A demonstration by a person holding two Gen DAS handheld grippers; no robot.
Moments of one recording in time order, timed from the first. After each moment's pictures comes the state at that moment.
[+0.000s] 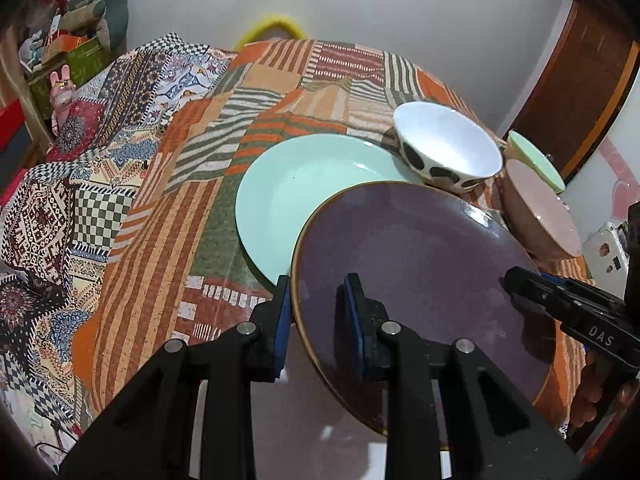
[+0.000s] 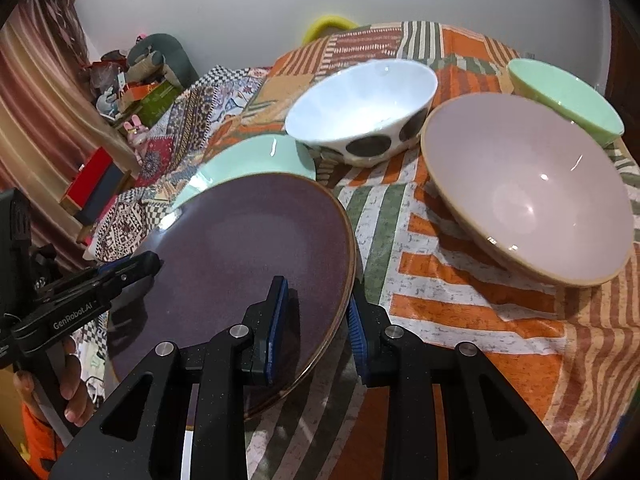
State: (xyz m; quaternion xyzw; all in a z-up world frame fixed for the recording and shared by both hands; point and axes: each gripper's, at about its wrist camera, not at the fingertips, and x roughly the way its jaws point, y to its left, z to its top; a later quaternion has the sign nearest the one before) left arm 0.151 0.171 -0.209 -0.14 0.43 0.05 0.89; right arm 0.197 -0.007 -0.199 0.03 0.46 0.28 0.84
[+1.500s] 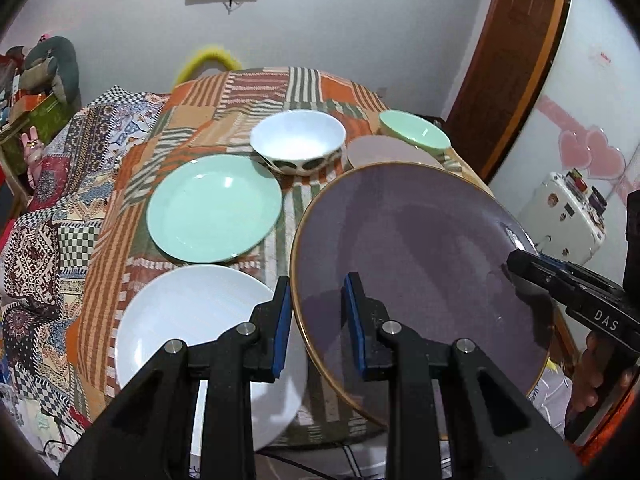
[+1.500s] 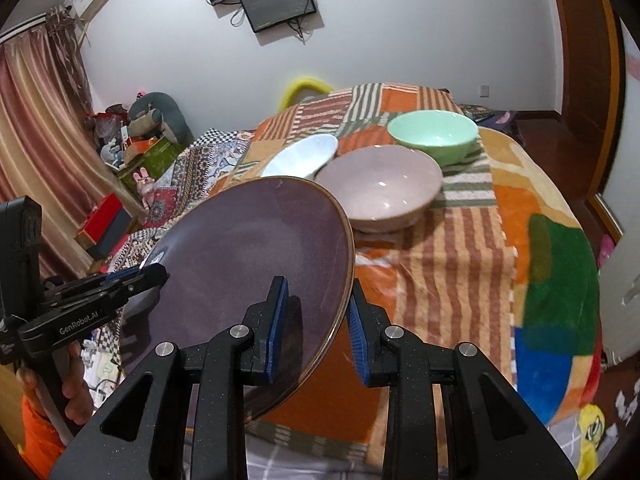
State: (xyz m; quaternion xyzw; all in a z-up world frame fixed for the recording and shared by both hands) left arm 0.083 0.032 -0.138 -0.08 0.42 -0.03 0.91; right arm 0.107 -0.125 -0.152 0.08 0.38 0.24 0.89
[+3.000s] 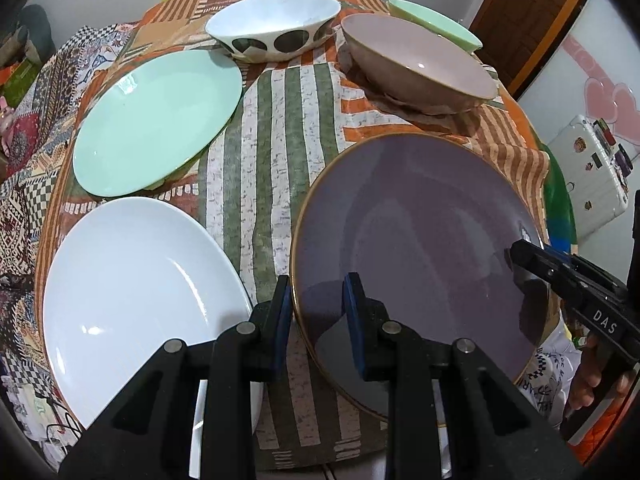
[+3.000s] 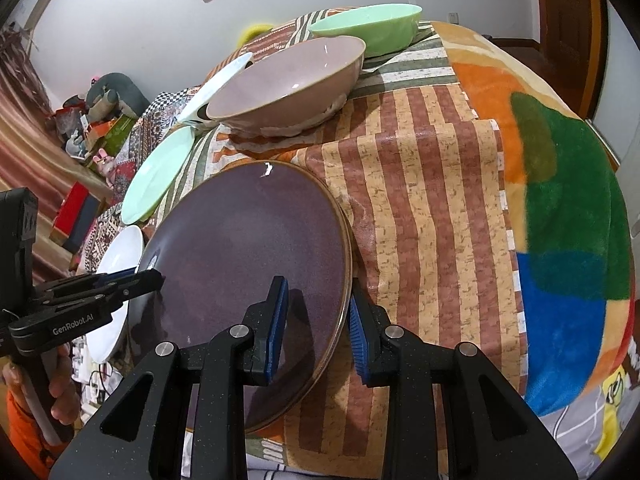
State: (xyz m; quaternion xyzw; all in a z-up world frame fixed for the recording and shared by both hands) left arm 0.139 0.000 -0.231 -0.07 0.55 -0.03 0.83; right arm 0.130 -0.162 -0.232 0.11 0.48 0.20 0.84
